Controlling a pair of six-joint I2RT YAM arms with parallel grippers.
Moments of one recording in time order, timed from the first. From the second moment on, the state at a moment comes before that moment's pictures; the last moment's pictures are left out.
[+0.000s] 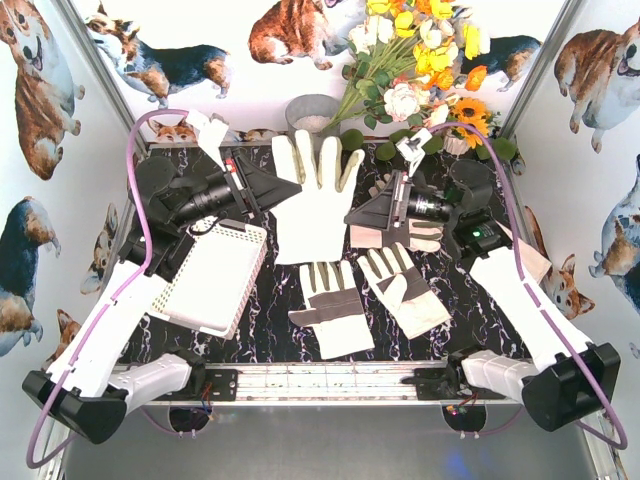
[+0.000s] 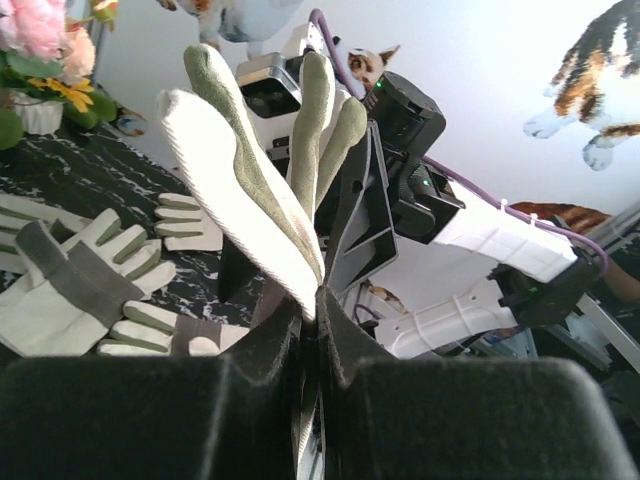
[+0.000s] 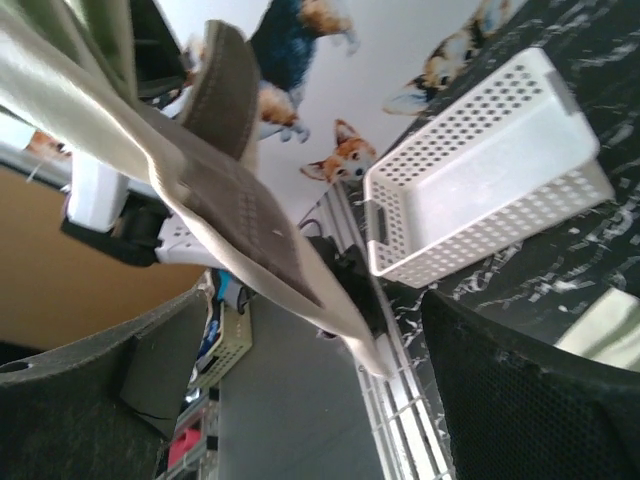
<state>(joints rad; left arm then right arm) -0.41 1.07 1.24 0.03 0.75 -0.71 0.32 1.12 1.03 0.07 -0.99 0.82</state>
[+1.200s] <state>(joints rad) -0.47 1.02 1.17 -0.10 0.78 -0.54 0.45 1.11 1.27 -0.07 -1.13 0.87</state>
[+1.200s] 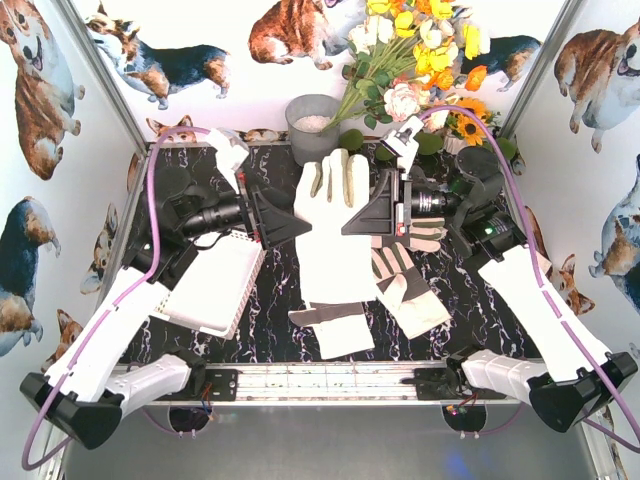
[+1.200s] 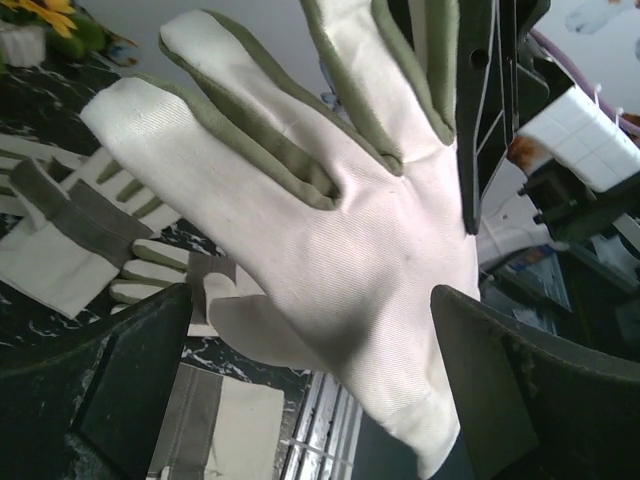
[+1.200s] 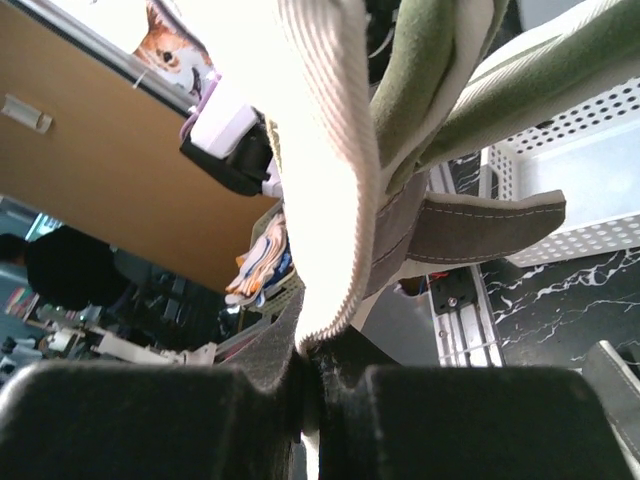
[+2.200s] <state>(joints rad) -0.60 0.97 1.16 -0.06 1.05 -0.56 0.45 1.09 1.24 -0.10 -1.13 0.86</state>
